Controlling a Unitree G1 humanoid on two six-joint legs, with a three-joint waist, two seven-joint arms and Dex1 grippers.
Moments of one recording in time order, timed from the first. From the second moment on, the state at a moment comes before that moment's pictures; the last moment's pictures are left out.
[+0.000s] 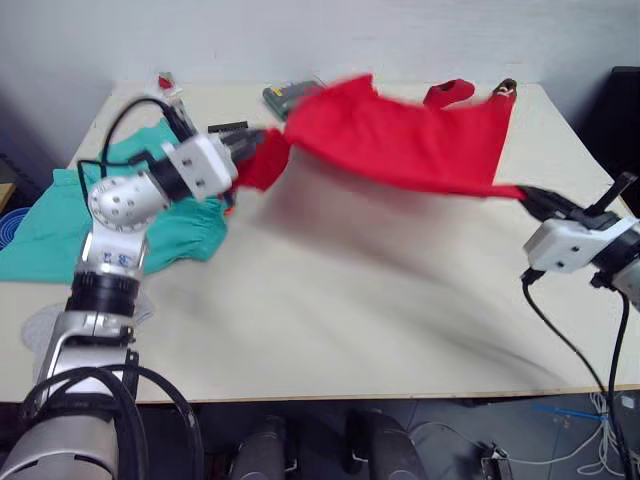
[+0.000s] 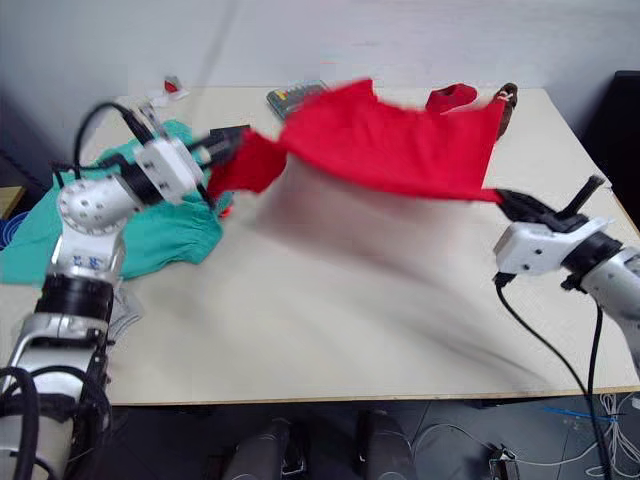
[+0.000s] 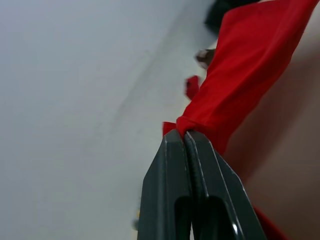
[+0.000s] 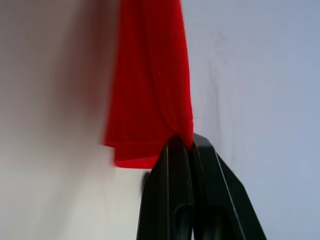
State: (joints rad) left arm -0.73 0.68 -0.07 0.33 -0.04 -0.48 -0.70; right arm -0.18 -1.03 -0.20 0.06 -0.20 -0.53 0.44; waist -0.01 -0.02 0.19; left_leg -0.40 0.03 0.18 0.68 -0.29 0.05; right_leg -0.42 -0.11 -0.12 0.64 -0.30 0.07
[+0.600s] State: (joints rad) left arm -0.27 0.94 -0.15 -0.17 -0.21 0.19 -1.15; right arm 0.31 -1.09 -0.20 -0.14 0.18 -0.36 0.99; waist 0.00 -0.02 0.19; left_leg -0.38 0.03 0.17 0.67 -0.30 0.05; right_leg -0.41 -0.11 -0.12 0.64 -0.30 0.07
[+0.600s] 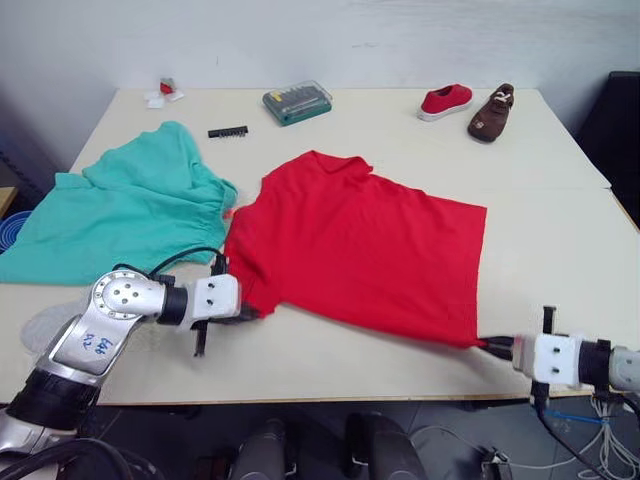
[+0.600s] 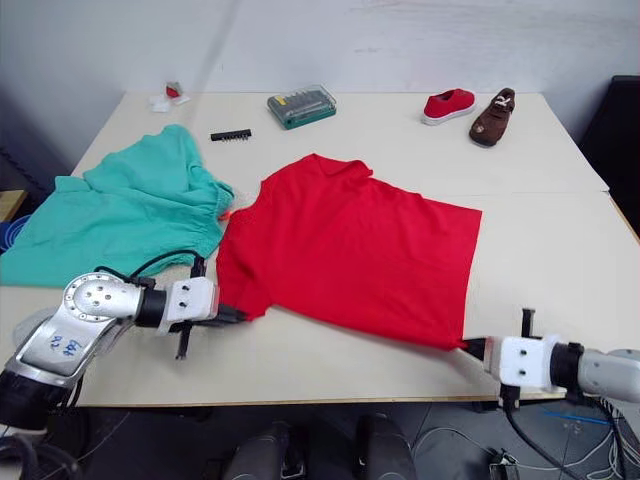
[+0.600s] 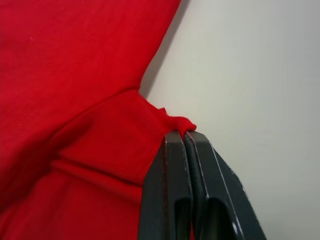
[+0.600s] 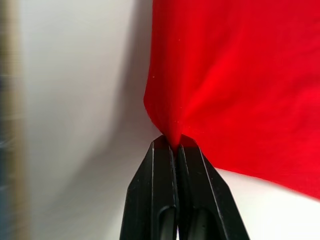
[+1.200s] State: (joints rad) left arm -0.31 1.08 -0.17 -0.26 -0.31 0.40 -1.38; right arm 0.42 -1.07 -0.32 -0.27 0.38 -0.06 1.15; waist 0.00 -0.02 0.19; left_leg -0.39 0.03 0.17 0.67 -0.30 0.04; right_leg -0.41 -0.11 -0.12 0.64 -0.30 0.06
